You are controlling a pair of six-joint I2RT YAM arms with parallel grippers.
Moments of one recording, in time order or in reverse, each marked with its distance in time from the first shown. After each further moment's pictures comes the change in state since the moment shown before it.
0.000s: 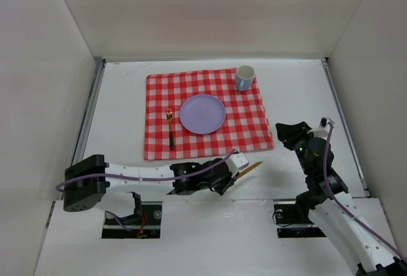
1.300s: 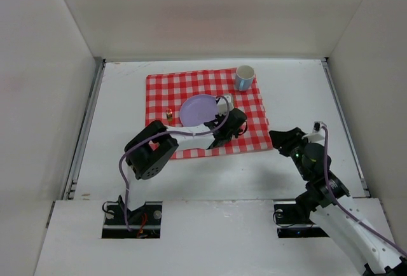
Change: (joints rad) left arm 0.398 0.607 0.529 0.101 -0.358 -0.584; right arm 0.127 -0.072 -0.016 -0.085 0.020 0.019
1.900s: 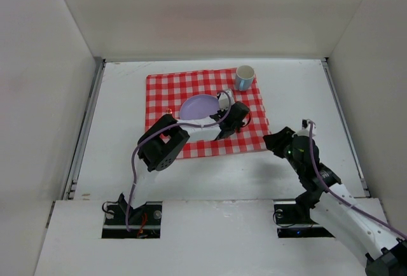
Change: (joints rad) left arm 0.056 0.173 0.187 -0.054 0.023 -0.073; right arm 0.004 0.194 0.005 -0.005 -0.031 0.000
